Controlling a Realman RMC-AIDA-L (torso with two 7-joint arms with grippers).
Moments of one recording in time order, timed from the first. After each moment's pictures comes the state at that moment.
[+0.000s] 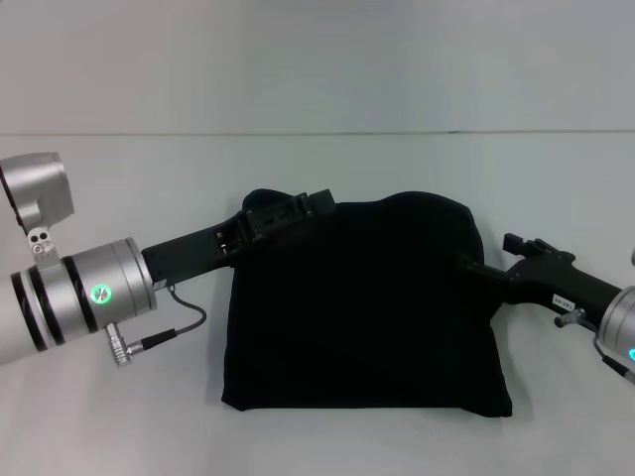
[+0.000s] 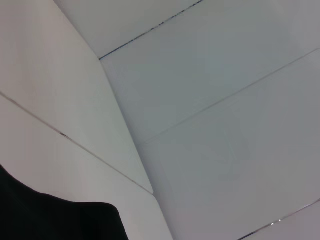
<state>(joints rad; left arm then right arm) -0.65 -2.11 0.50 0.32 1.87 1.43 -1.95 0.57 2.09 -0.66 -0.19 -1.58 -0.95 0.99</state>
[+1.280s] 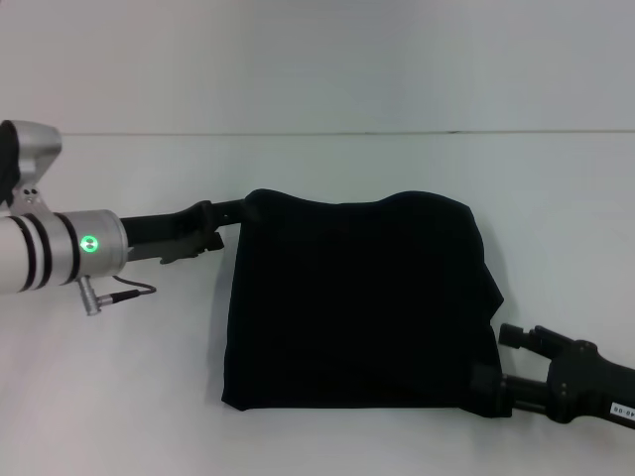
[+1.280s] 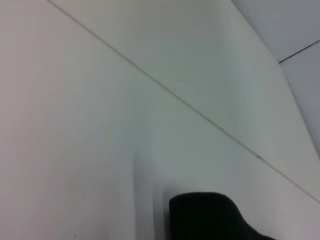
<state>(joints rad) -0.74 -2.02 0.70 0.34 2.02 0.96 -2.29 0.40 2.02 -0.66 -0.28 -1.85 -1.48 1.16</state>
